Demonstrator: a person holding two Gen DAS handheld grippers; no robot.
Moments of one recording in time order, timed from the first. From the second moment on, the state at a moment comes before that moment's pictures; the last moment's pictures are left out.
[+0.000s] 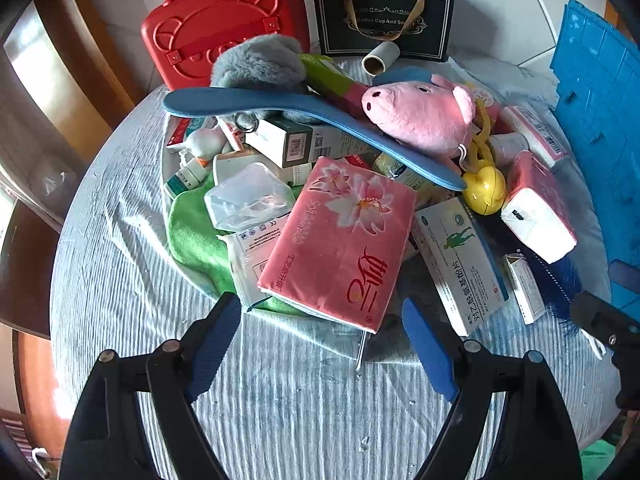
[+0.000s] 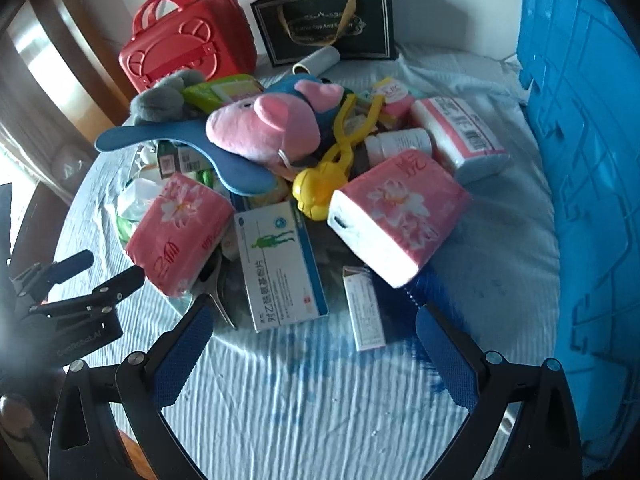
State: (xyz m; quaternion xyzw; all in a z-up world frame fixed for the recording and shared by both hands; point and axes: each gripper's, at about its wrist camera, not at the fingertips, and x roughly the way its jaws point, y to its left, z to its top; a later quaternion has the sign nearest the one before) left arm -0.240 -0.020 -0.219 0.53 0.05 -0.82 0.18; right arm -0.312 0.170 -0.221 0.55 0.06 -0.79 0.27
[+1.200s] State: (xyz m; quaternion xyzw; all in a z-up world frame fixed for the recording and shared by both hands) left arm -0.242 -0.064 -0.268 0.53 0.05 -0.83 0.17; right arm -0.350 0.068 -0.320 0.58 0.15 -0.75 0.27
